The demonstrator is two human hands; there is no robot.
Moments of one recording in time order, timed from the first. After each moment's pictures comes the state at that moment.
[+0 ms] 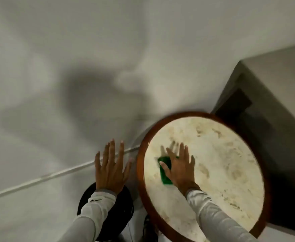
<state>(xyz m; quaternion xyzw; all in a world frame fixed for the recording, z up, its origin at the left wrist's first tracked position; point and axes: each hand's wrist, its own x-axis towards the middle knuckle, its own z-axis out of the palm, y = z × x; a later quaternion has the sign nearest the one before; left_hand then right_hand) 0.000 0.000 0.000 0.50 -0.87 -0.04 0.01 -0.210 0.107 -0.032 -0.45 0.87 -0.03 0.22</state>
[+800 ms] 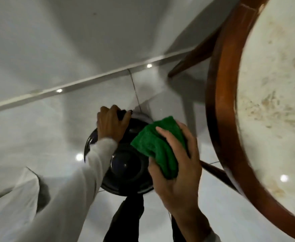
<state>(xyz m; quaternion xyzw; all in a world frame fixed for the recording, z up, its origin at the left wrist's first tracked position) 0.154 -0.030 -0.322 0.68 -0.66 -0.32 -0.09 0.041 0.131 -0.209 -0.37 0.75 -0.45 0.30</state>
